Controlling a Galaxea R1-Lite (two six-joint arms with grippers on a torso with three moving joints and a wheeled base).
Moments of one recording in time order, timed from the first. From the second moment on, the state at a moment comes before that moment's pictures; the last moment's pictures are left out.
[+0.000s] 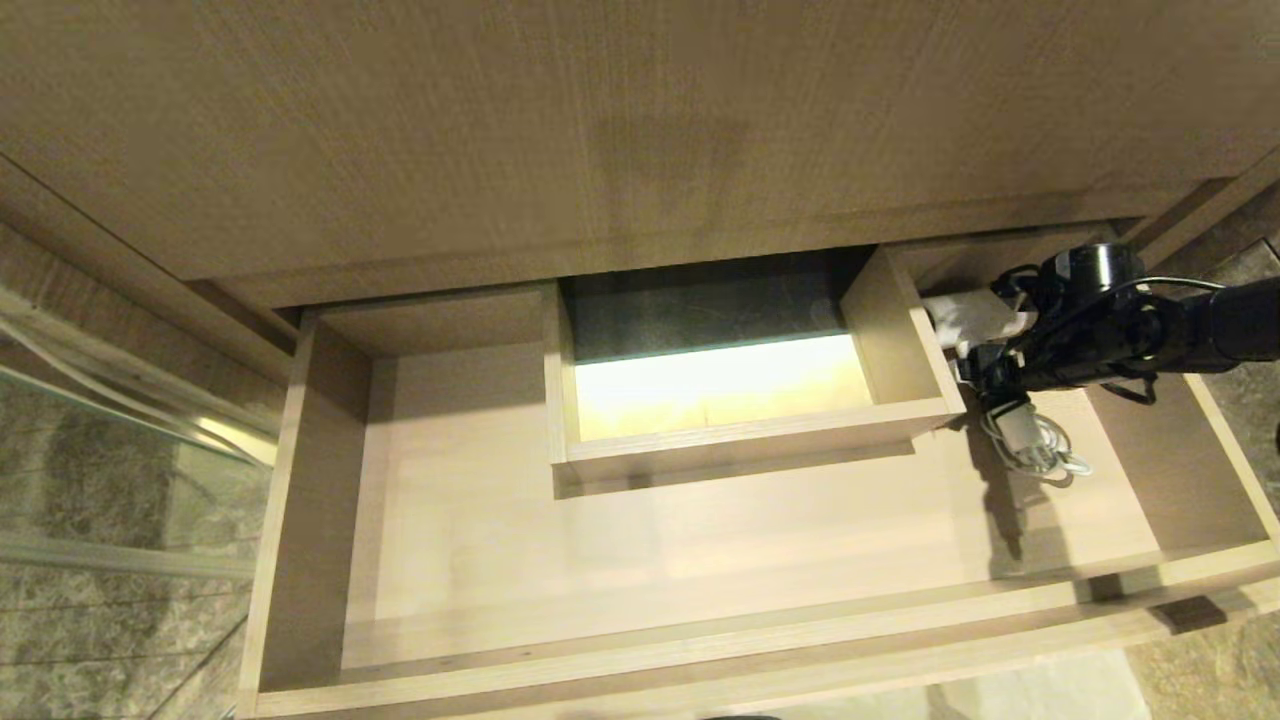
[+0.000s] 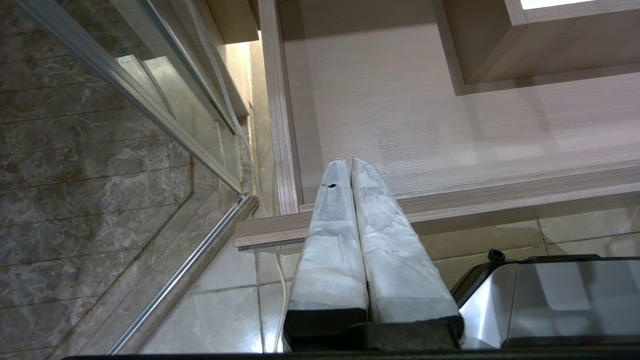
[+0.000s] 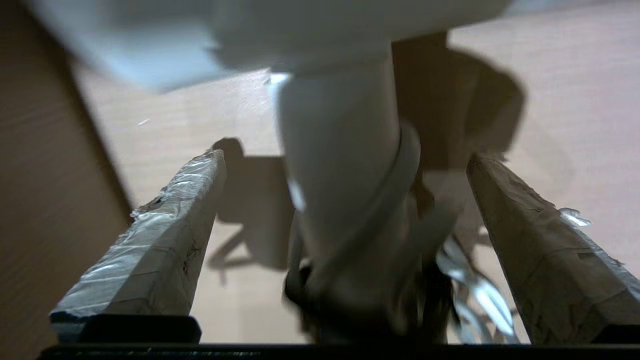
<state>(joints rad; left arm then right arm) 0.00 0.00 0.00 0.00 0.00 0.00 -0.14 2.21 -1.65 0.07 0.08 -0.08</state>
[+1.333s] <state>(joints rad) 0.00 0.00 0.00 0.00 0.00 0.00 -0.14 2.10 -1.58 0.13 0.07 -0.09</state>
